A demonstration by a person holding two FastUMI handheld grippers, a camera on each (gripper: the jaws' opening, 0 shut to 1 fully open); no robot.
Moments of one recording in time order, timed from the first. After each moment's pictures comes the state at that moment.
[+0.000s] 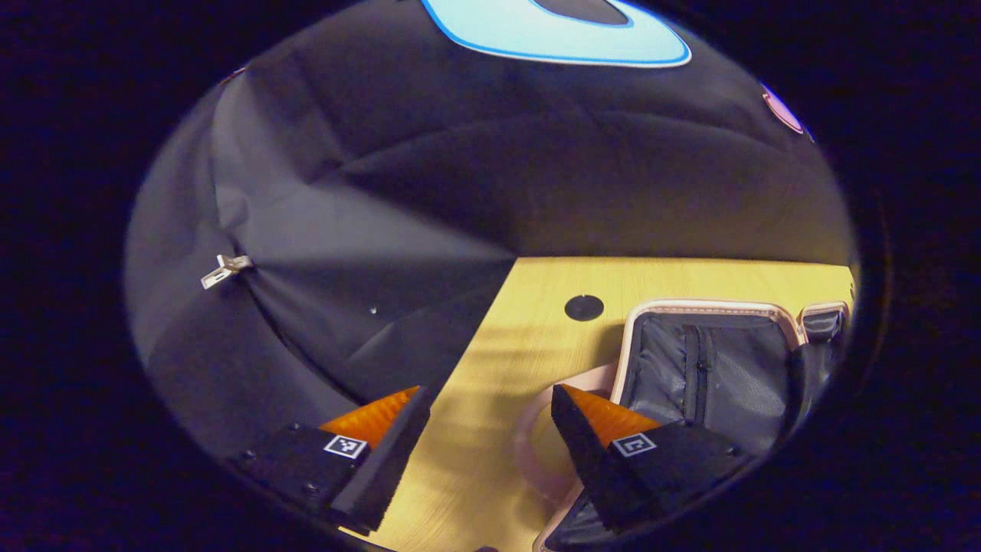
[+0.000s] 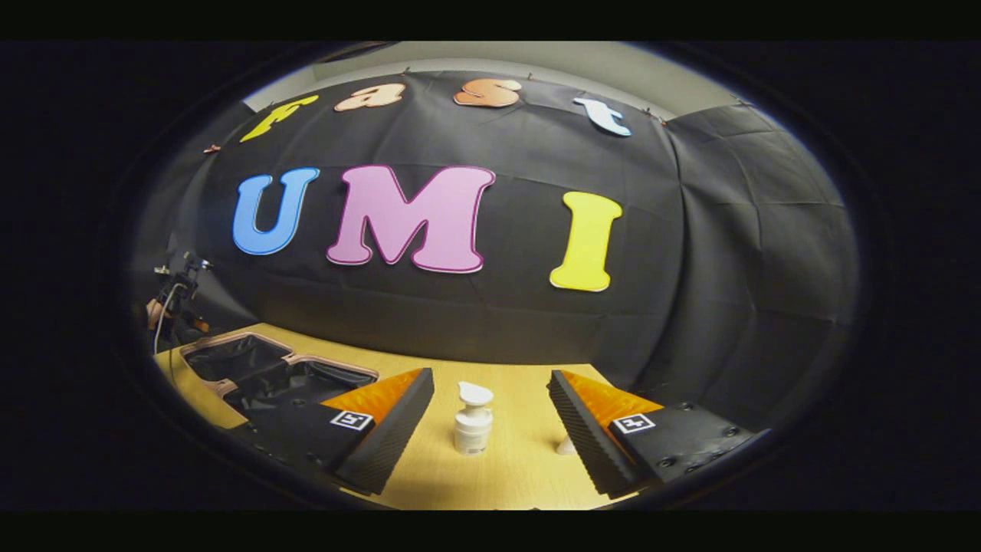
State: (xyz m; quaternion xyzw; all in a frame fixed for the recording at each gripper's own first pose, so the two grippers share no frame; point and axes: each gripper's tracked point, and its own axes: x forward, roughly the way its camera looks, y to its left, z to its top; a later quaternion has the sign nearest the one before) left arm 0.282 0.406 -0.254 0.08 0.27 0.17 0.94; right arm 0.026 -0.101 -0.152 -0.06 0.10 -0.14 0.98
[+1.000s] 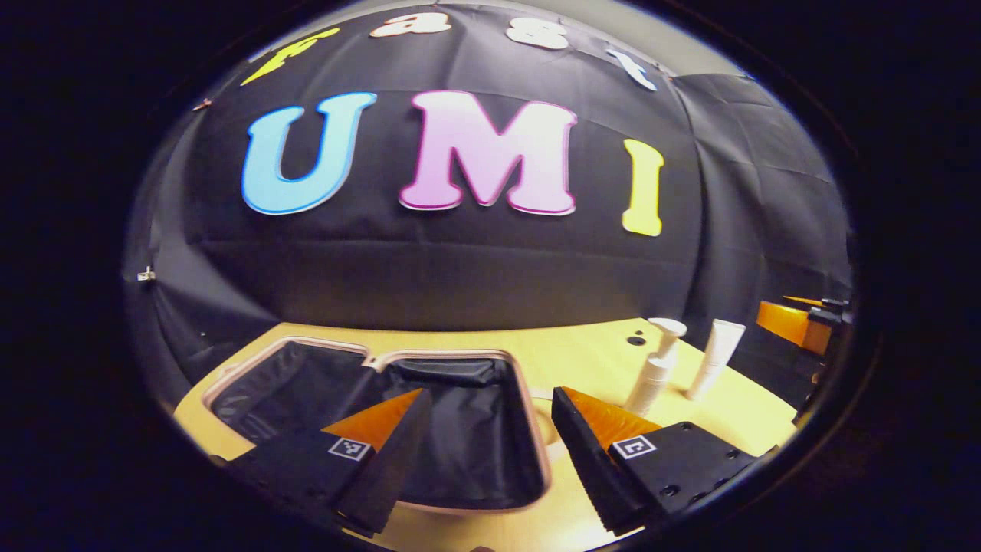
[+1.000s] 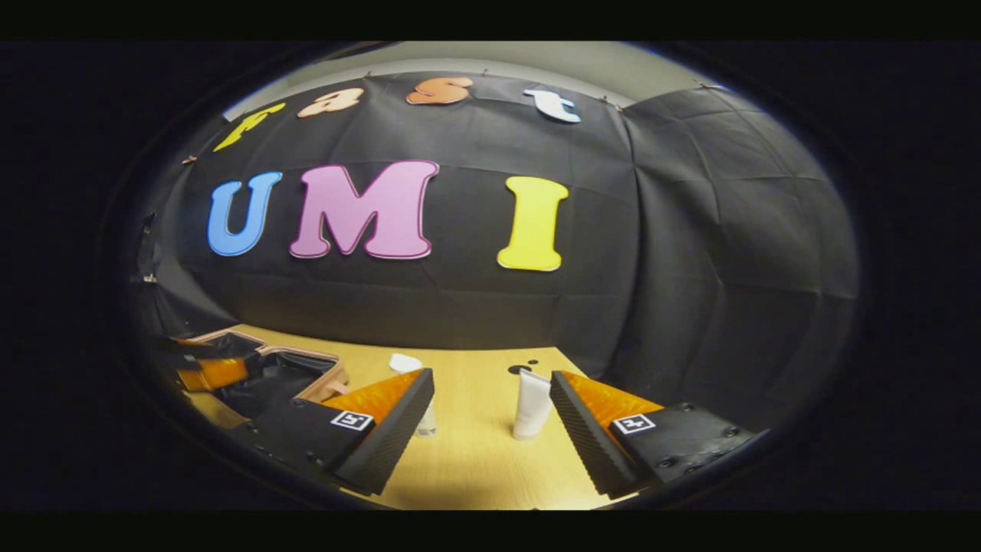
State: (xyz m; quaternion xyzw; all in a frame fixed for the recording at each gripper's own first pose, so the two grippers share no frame) left arm 0.111 -0.118 -0.254 0.02 0.14 -0.18 0.97; right arm -0.030 -0.176 -0.183 -0.03 0.11 -0.19 0.97
